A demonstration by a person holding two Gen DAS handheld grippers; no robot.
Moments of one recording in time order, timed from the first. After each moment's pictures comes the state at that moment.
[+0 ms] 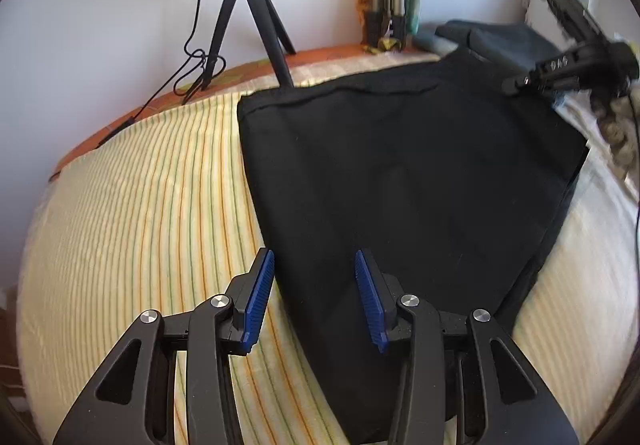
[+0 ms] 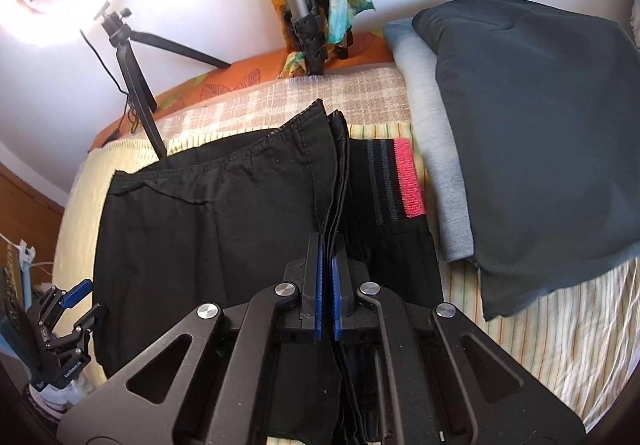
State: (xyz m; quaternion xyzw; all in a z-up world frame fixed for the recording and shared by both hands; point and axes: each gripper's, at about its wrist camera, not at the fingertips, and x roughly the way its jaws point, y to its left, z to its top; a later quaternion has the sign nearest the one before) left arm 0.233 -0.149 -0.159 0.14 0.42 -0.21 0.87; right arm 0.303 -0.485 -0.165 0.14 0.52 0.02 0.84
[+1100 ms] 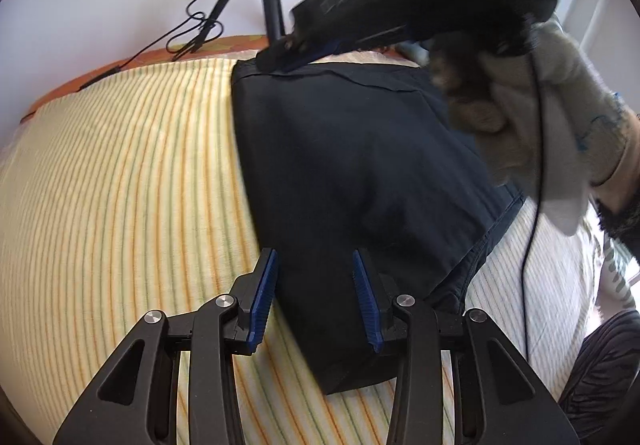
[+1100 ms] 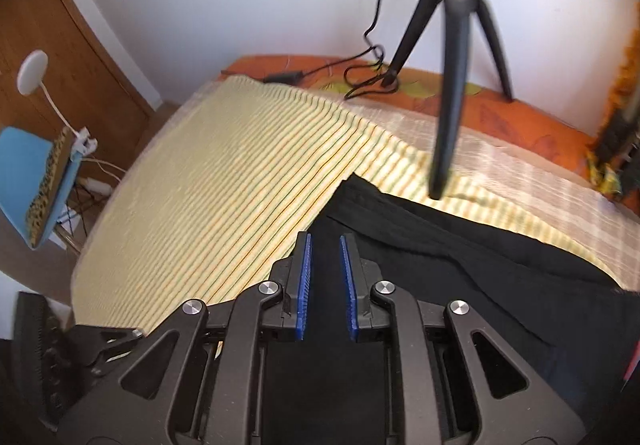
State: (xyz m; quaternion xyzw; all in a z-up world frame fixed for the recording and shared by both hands) left arm 0.220 -0.118 -0.161 0.02 0.46 -0.26 0.85; right arm 0.375 -0.241 -0.153 0.00 0.50 0.26 0.83
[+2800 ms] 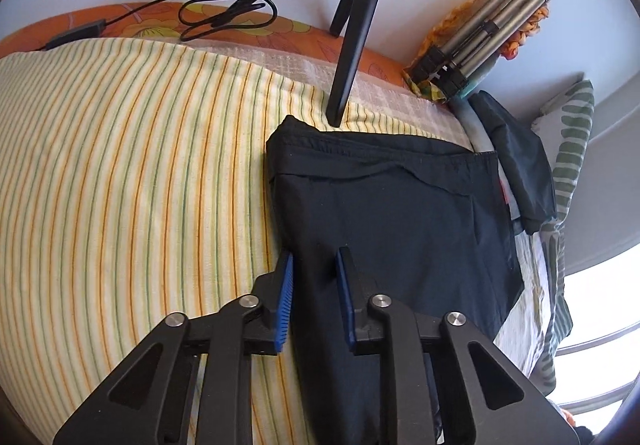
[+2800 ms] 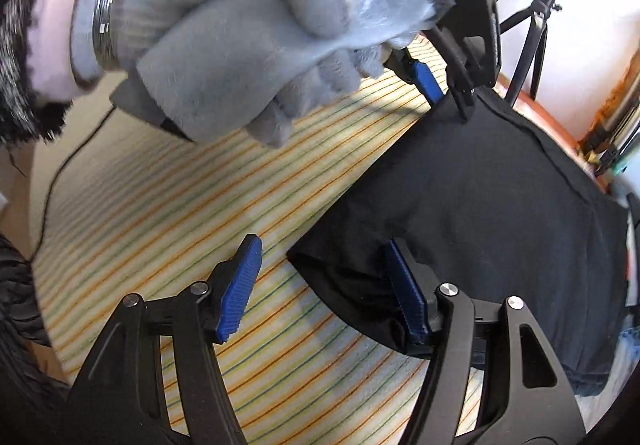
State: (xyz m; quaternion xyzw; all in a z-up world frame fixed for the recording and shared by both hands) left arm 0.355 -0.111 -0.168 -0.12 0.54 -0.27 0.79; right arm 0.168 -0.170 -0.194 -0.19 0.44 0.24 0.84
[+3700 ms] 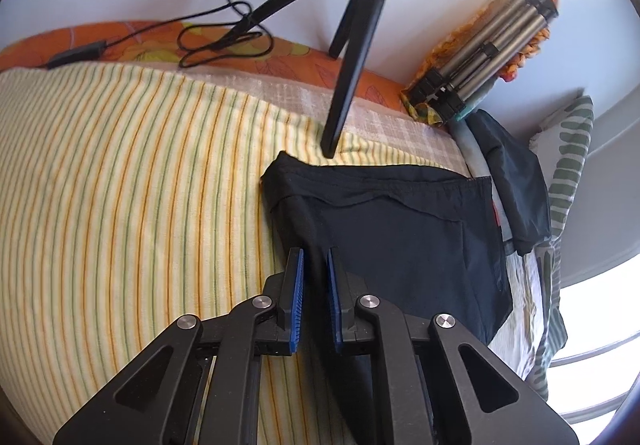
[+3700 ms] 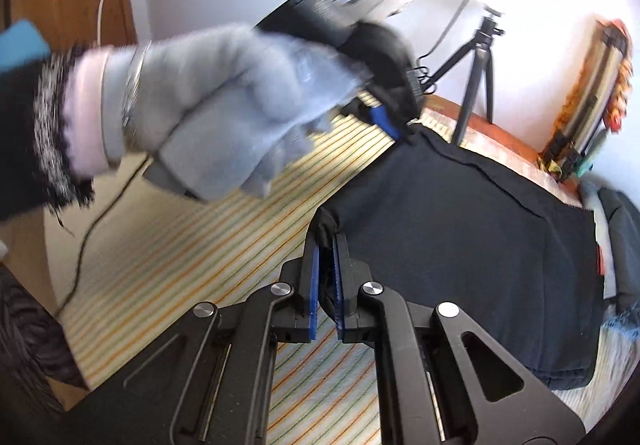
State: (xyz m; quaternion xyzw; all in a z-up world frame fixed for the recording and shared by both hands) left arm 0.367 -0.110 -0.152 -0.13 0.54 -0.26 0.79; right arm 0.170 -0.202 -0.134 -0.11 0.39 0.22 0.89
